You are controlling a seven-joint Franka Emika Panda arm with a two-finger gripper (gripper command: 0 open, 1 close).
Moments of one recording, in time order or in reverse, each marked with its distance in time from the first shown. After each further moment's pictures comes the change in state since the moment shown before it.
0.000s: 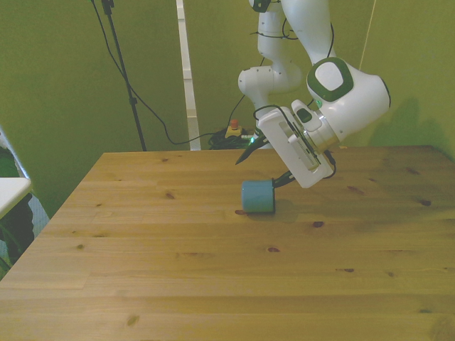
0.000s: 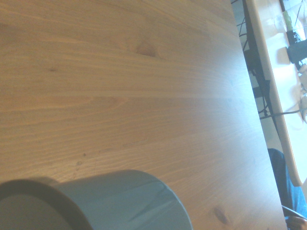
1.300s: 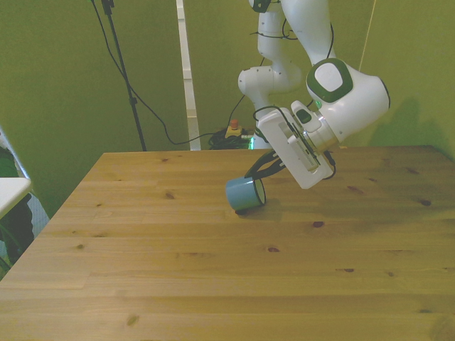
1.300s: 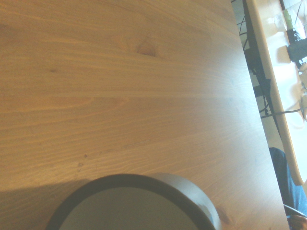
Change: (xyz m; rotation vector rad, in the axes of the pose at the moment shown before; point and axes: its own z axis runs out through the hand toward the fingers) arm 0.000 -0.001 0.001 0.002 -0.002 0.008
